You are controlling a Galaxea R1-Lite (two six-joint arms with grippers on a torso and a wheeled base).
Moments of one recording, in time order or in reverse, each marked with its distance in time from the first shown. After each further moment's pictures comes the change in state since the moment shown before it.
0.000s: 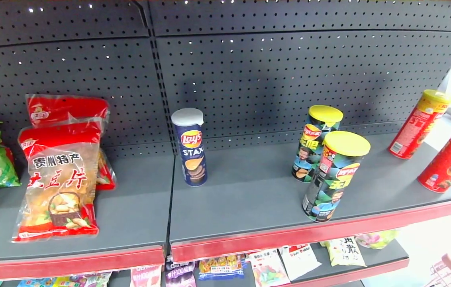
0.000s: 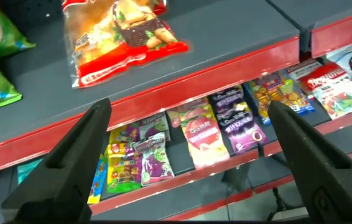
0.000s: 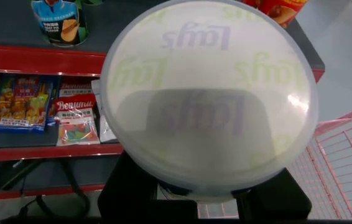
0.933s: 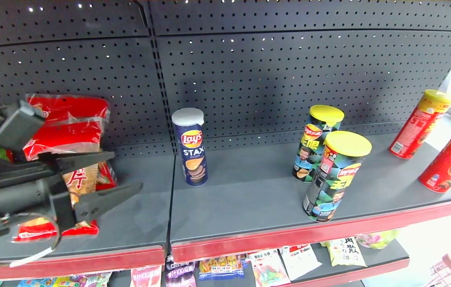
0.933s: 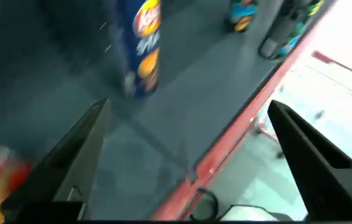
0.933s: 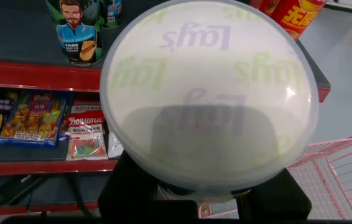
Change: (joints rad) left arm -0.017 1.153 -0.438 -0.671 -0.662 -0.051; right arm 0.005 -0.056 0.008 -0.029 0.035 0.007
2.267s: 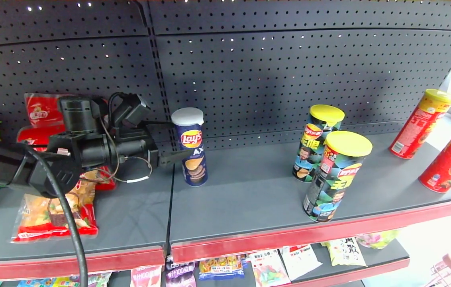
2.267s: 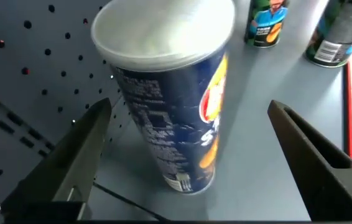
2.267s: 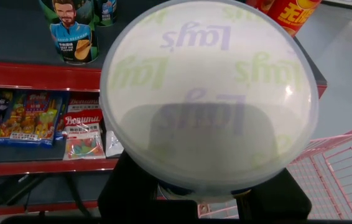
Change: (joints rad) left arm 0.026 0.655 -0.357 -0.359 -0.210 0.209; right arm -0.008 0.011 -0.008 0.004 -0.011 0.000
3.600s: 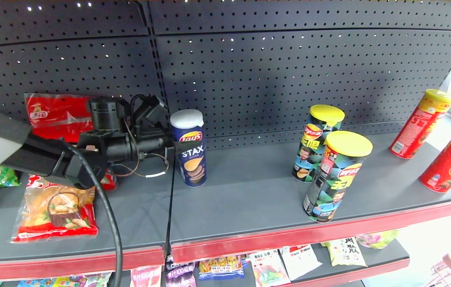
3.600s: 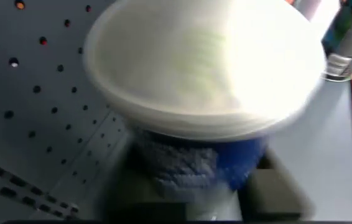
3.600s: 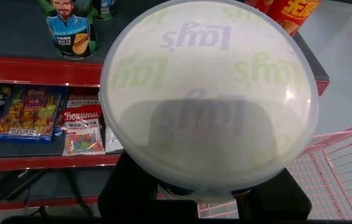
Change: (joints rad) left arm -0.046 0.113 -0.107 0.003 -0.013 -0.067; right arm -0.001 0.010 0.010 0.002 0.001 0.000
